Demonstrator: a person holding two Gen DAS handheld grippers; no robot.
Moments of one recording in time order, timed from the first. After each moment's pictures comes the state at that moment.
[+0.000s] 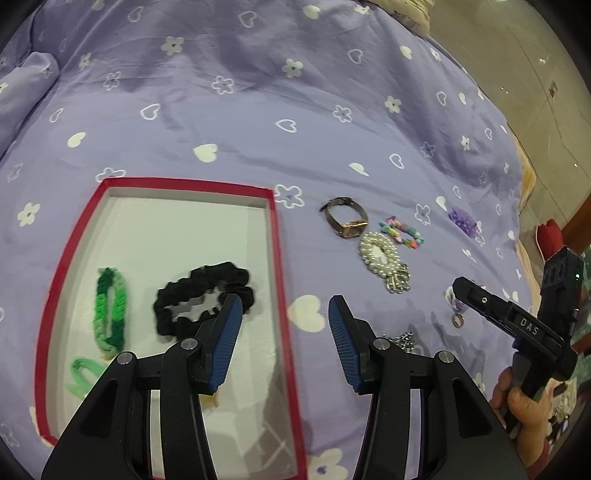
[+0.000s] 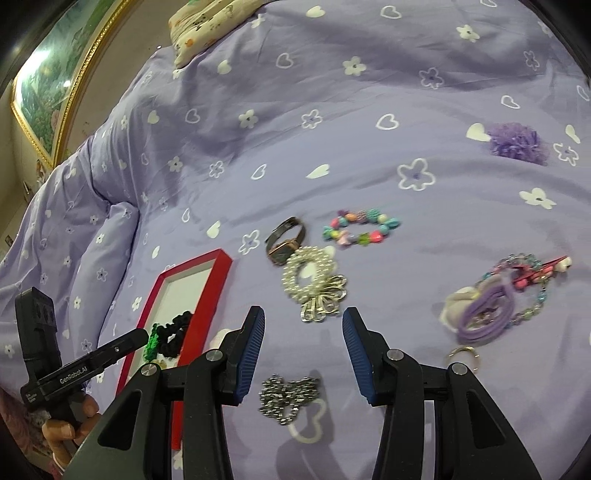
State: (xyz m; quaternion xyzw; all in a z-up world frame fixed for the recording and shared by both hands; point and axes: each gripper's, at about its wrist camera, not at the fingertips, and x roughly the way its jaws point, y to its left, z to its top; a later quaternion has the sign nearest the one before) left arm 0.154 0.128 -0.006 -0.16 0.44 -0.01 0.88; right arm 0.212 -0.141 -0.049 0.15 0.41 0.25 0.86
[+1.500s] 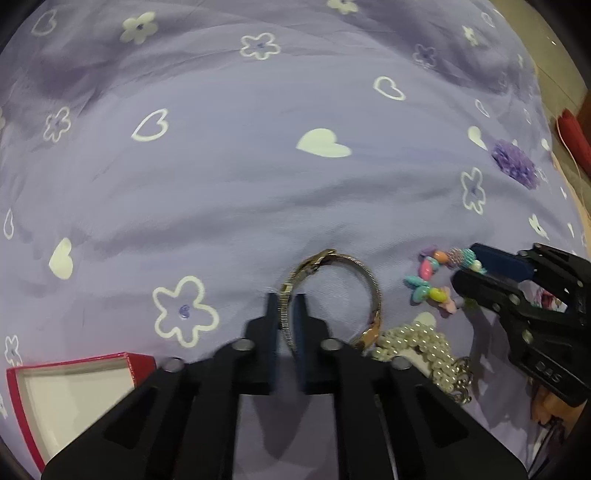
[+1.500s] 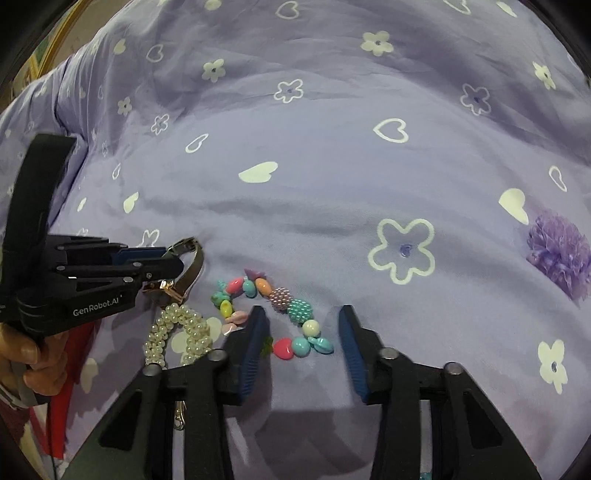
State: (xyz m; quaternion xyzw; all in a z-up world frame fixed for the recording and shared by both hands) left arm 0.351 0.041 -0.068 0.03 0.52 -0.08 0.85; right arm 0.334 -0.116 -0.087 -0.05 0.44 0.23 0.87
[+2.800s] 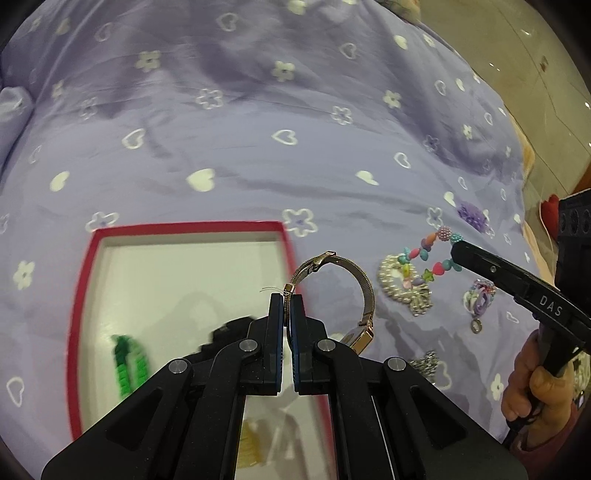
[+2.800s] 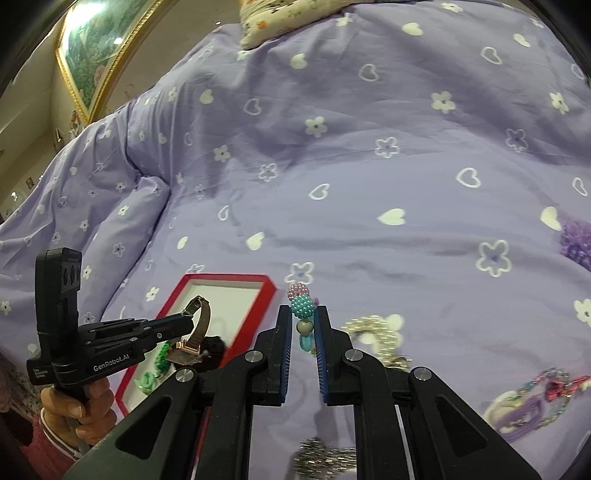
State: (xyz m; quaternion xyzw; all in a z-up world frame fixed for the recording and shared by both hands) left arm 0.193 0.159 -0.001 -0.12 0.45 -0.03 0.89; right arm 0.244 -0.066 -0.009 0.06 0.38 0.33 0.86
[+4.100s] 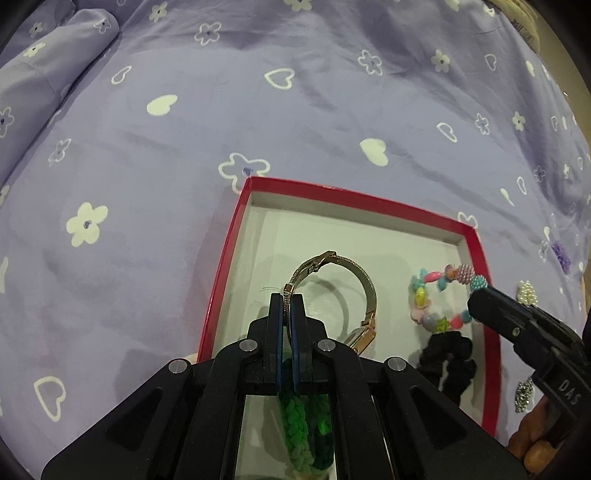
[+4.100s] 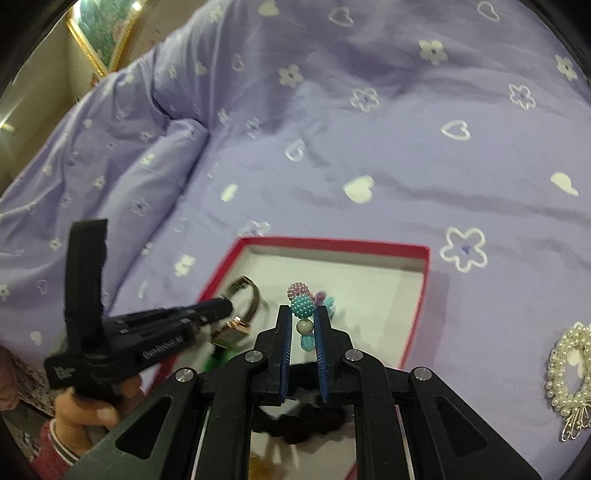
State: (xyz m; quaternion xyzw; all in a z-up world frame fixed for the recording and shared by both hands) left arm 0.205 0.277 -0.072 -0.15 0.50 0.10 0.85; right arm 0.250 0.097 -0.072 0.04 0.44 0.39 0.81
